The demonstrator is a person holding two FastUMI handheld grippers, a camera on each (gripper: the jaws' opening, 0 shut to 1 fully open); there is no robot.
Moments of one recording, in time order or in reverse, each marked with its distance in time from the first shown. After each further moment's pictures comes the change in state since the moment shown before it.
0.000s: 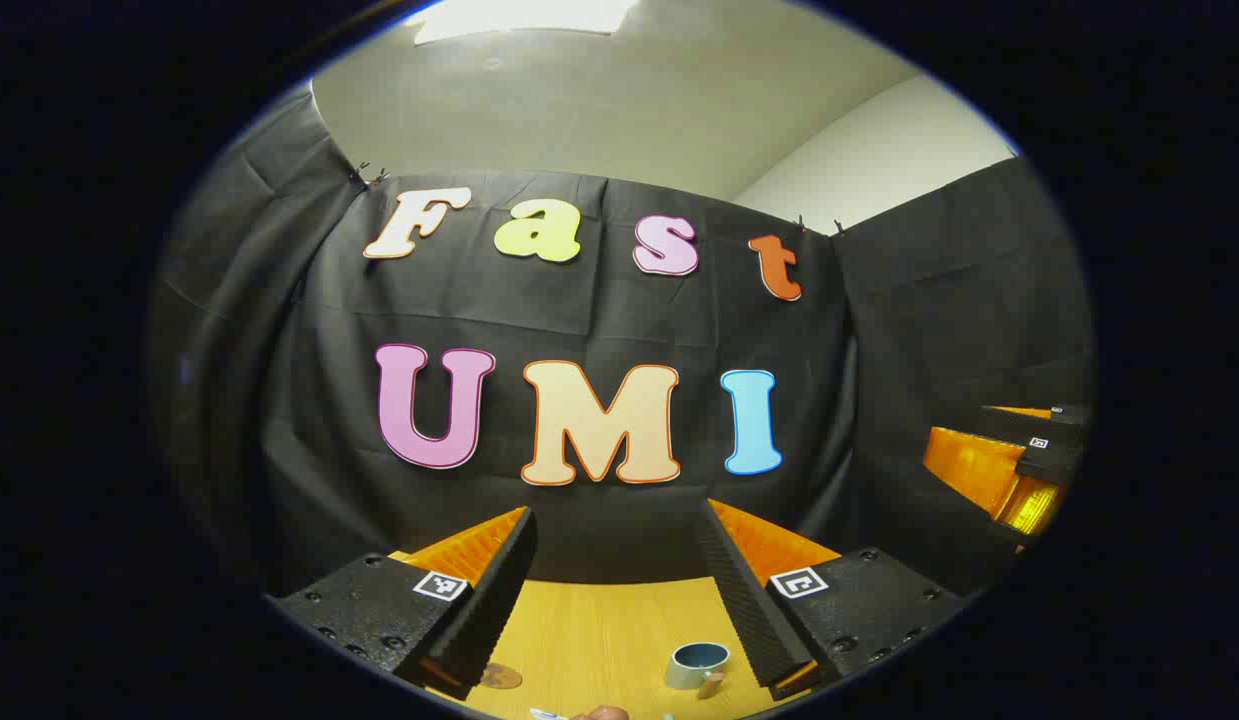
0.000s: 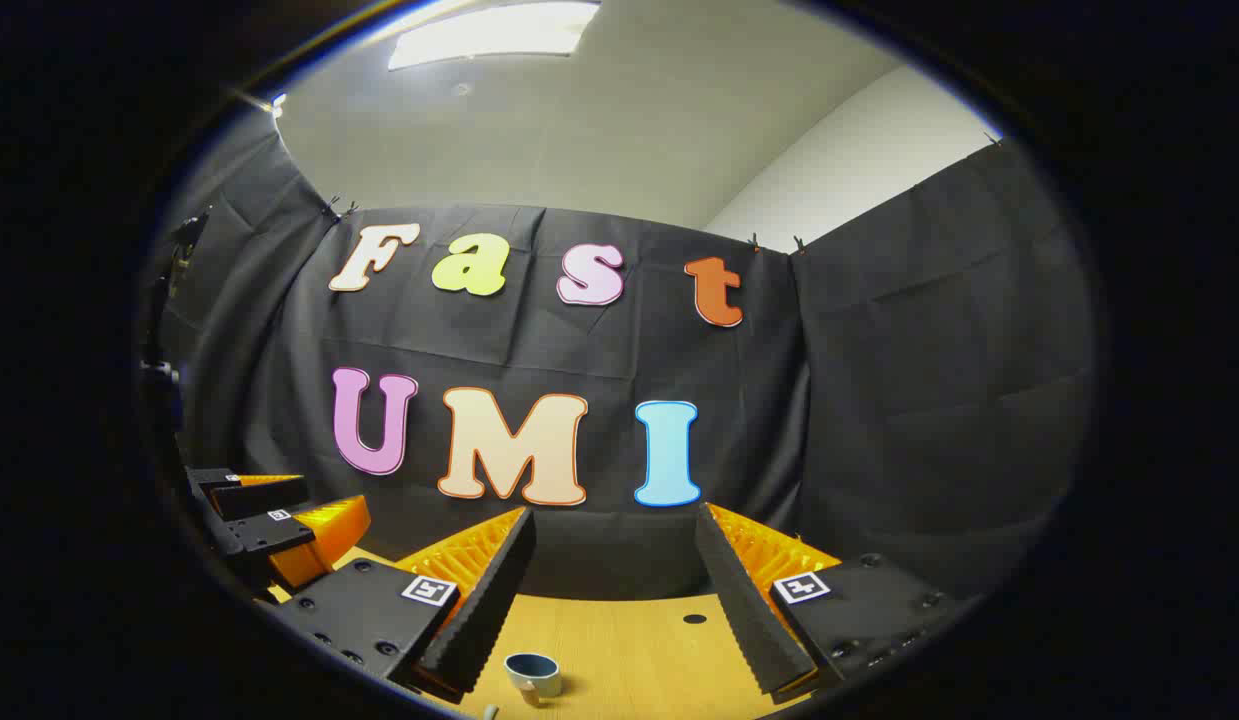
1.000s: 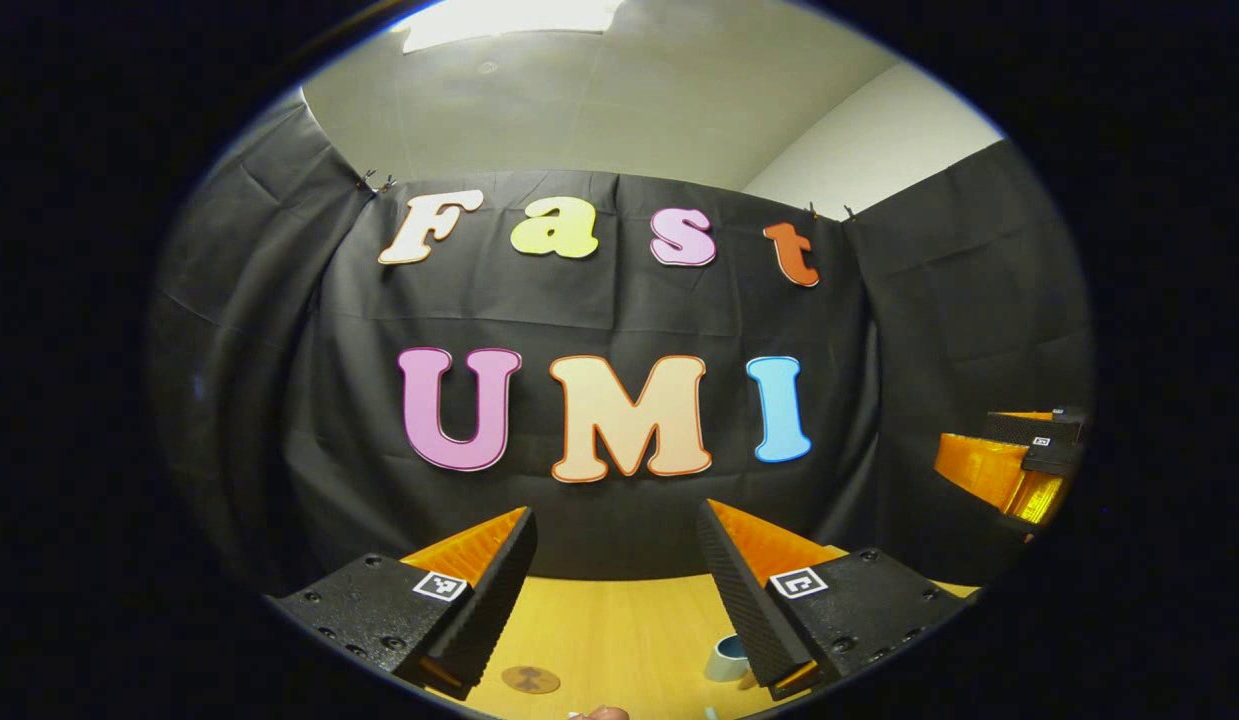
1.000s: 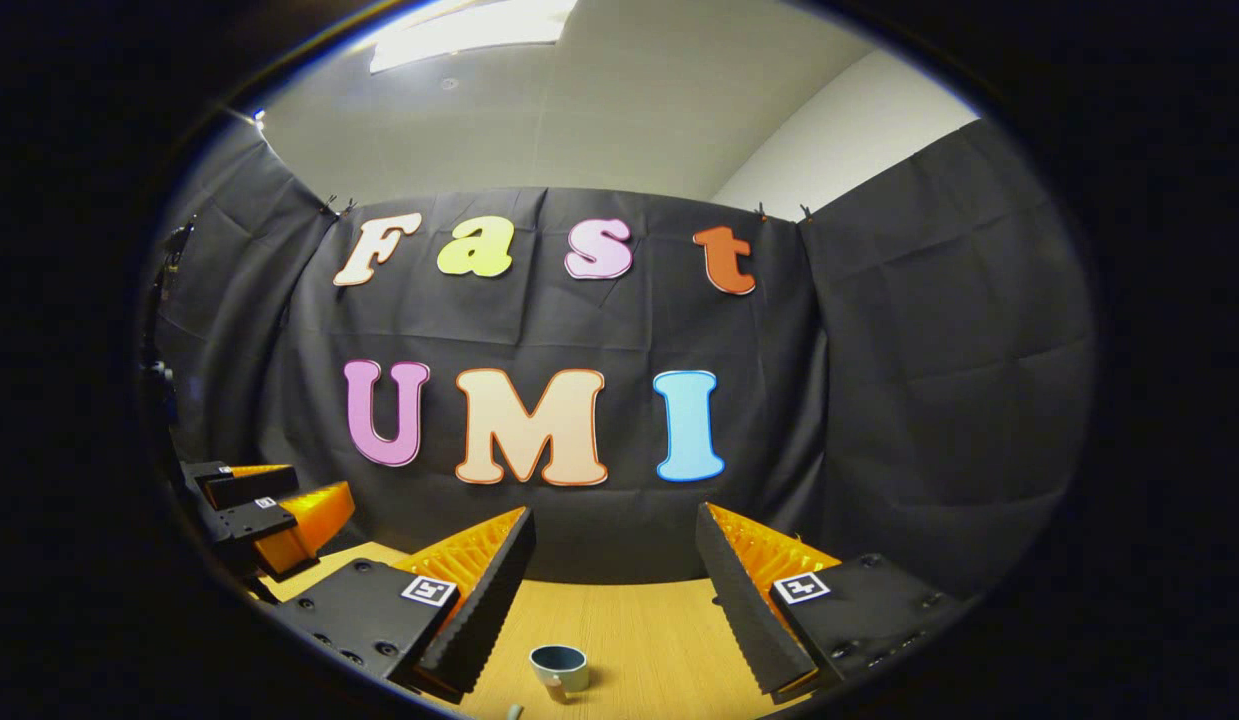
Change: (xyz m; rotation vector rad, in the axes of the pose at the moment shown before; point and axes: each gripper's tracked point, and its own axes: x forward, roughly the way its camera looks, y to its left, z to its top) left arm -0.005 0.044 -0.014 0.060 0.023 0.065; right arm 0.005 0.020 -0.039 0.057 0.102 0.048
